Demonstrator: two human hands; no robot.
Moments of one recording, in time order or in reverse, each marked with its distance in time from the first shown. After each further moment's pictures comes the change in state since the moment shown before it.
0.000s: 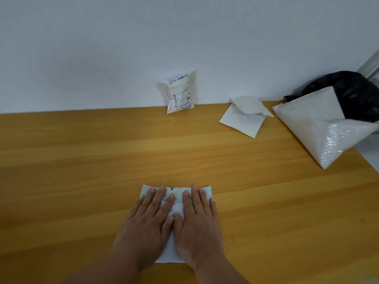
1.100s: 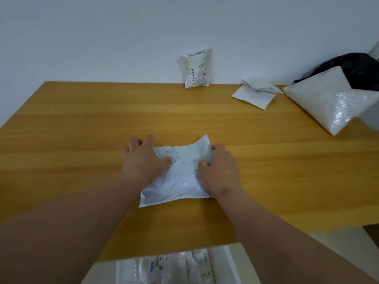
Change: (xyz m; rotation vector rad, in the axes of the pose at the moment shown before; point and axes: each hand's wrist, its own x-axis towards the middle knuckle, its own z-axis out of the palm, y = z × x) left_hand -0.030 -0.003 -0.044 -0.354 0.016 -0.602; right_hand -0.037 0.002 -0.037 0.506 0.043 0.166
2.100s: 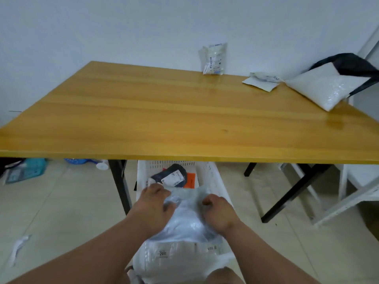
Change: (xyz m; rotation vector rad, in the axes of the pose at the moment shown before) left_hand -0.214 -0.145 0.133 0.069 -0.151 0.258; right_hand -0.209 0.097 0.107 -0.198 -0.423 -0.029
